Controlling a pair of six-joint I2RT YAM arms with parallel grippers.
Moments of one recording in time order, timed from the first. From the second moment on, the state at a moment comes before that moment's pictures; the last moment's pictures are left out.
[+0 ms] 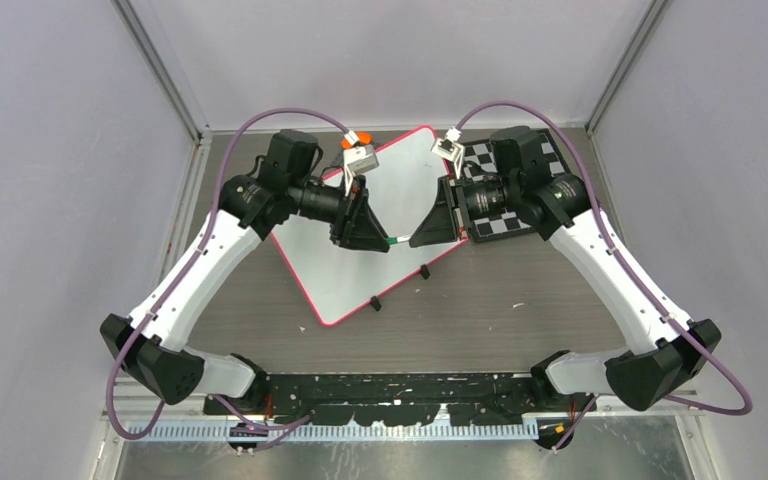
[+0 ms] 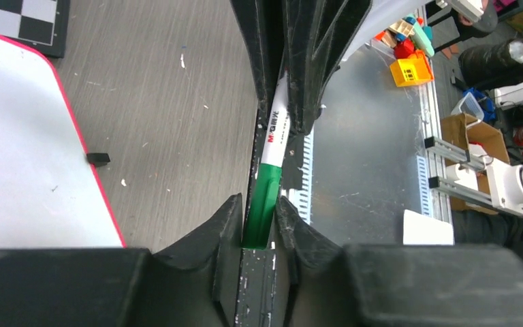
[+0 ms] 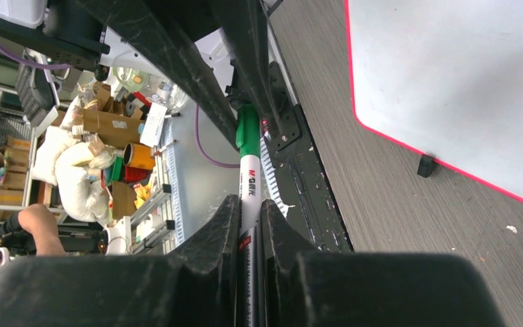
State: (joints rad) left arm -0.55 1.36 1.51 -0.80 0.99 0.07; right arm 0.49 1.31 1.46 -0.76 -1.01 0.29
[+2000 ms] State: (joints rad) left arm 0.40 1.54 0.95 -0.96 0.30 0.51; right arm 0.42 1.38 1.51 -1.09 -0.67 -0.05
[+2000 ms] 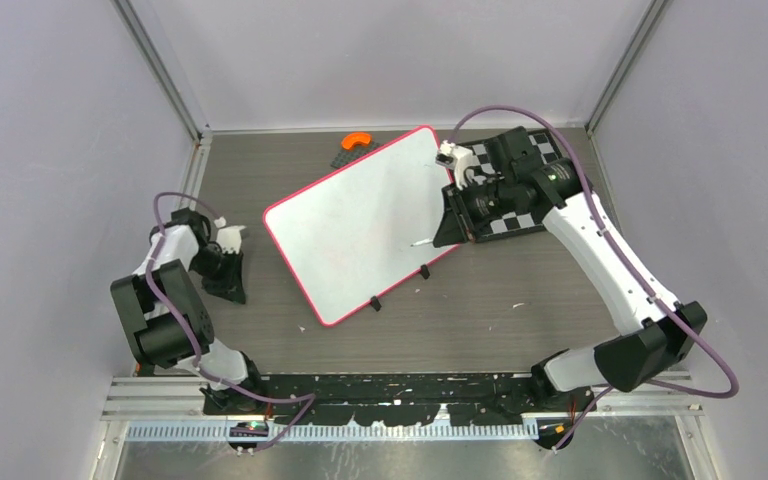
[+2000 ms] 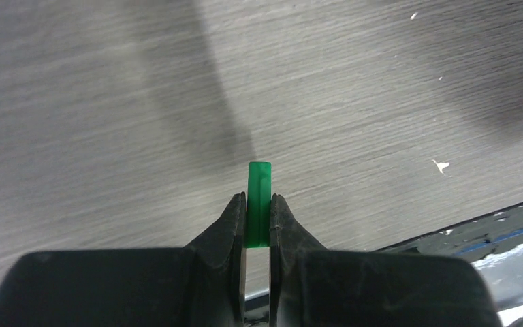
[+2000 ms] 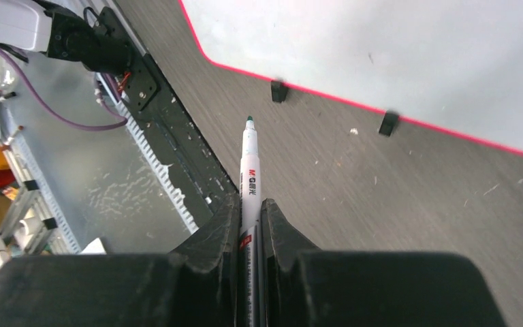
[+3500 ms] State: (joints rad) left arm 0.18 1.61 1.72 -0.92 1.01 0.07; right arm 0.53 1.59 1.78 -1.13 -0.73 -0.24
